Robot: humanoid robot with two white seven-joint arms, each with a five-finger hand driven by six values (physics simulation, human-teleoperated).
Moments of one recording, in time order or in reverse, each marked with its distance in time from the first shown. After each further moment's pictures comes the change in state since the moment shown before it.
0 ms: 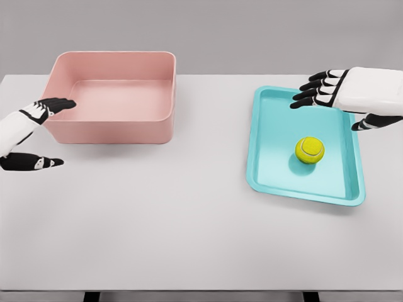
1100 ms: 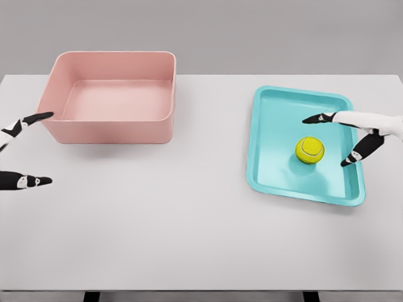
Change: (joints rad) left arm 0.186 0.137 -0.019 -0.012 0.442 0.000 0.006; right arm -0.014 0.112 0.325 0.385 -0.348 0.310 0.000
